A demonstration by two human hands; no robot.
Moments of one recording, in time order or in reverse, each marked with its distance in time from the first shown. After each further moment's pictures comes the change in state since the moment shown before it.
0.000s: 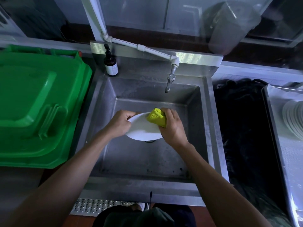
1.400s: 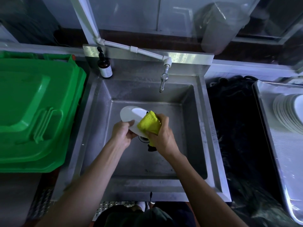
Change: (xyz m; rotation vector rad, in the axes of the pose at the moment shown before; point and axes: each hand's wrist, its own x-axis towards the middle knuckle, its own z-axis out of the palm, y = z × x) left_hand -0.010 0.023 0.052 -1.211 0.301 -0.611; right_hand -0.039 -0.025 0.007 0.471 -0.099 0.375
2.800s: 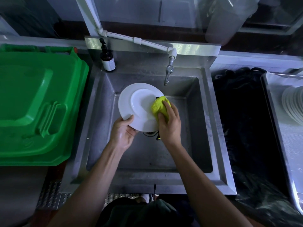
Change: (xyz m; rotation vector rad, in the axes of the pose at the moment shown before) left_hand -0.021 -0.003 -0.031 -0.147 -0.300 0.148; right_hand 0.014 -0.004 0.015 -0.050 0.339 -0.045
